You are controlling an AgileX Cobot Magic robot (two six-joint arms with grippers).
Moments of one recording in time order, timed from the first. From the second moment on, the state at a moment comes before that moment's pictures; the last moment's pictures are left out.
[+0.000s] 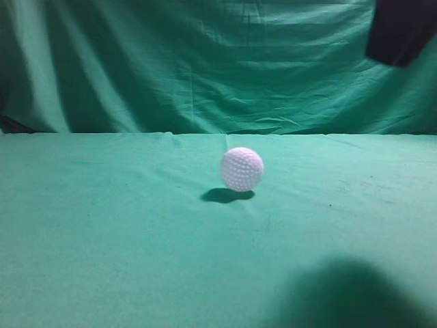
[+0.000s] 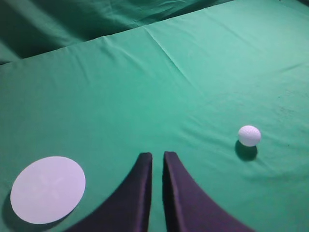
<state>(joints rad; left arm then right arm) -0.13 0.62 -0.84 -0.38 0.80 0.44 0.58 1.34 -0.86 0.11 0.78 -0.23</state>
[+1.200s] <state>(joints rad) -0.13 0.44 -0.59 -0.42 0.70 0.42 0.64 1.89 -1.19 0.10 0.76 -0.14</state>
